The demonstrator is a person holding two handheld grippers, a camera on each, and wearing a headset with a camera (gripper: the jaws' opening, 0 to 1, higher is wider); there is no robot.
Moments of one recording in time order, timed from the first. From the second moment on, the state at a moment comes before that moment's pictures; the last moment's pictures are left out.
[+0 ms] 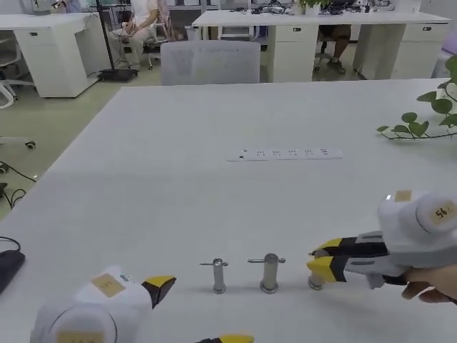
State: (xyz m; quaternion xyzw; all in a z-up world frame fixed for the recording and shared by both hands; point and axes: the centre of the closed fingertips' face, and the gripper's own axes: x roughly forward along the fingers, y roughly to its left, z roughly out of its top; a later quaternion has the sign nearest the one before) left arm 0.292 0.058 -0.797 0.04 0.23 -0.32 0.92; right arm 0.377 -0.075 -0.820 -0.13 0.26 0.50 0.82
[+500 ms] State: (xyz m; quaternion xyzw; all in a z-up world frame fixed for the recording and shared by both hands) left arm 0.293 0.058 -0.797 0.04 0.23 -0.31 0.92; right arm 0.372 -0.072 -0.817 -0.12 0.26 0.54 0.79
